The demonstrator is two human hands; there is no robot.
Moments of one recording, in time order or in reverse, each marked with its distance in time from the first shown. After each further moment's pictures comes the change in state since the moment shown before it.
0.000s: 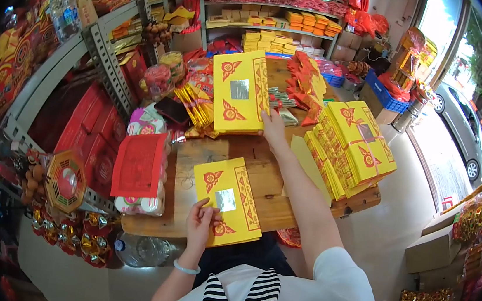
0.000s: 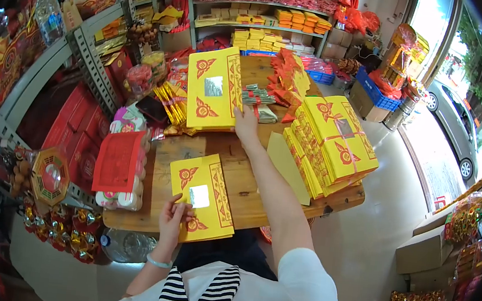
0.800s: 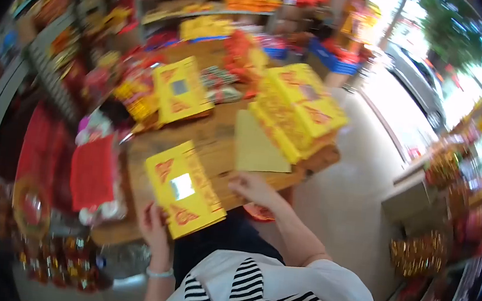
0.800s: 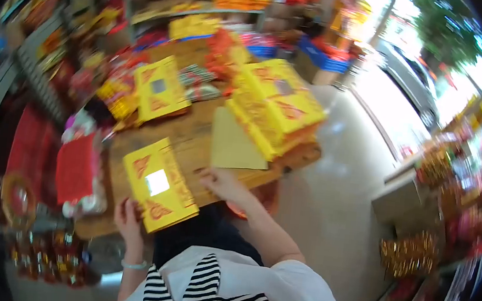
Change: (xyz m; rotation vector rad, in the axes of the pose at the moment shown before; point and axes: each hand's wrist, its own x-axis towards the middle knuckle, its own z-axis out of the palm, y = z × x) left_hand -0.017 -0.004 -0.052 0.119 0.278 0.142; right_hand -0.217 0.019 -0.092 -0.469 -0.526 0.152
